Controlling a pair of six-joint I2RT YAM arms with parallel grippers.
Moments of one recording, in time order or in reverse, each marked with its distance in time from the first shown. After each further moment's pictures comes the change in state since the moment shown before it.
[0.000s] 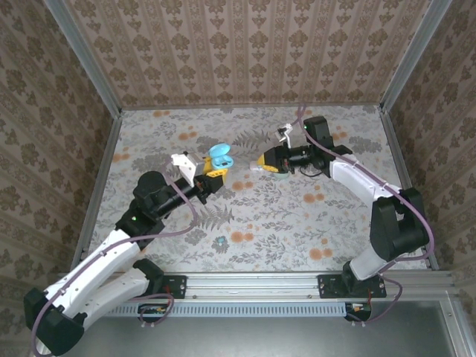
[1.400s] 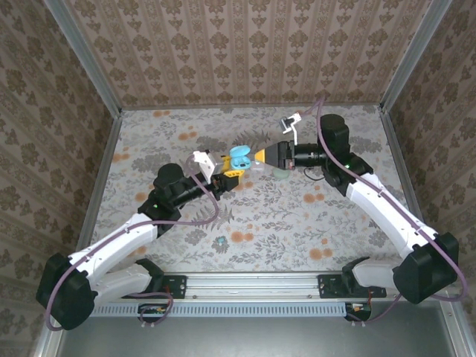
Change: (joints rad) left arm -0.011 0.235 -0.021 0.273 0.157 0.069; right arm 0.120 -0.304 -0.011 0.123 0.119 0.067
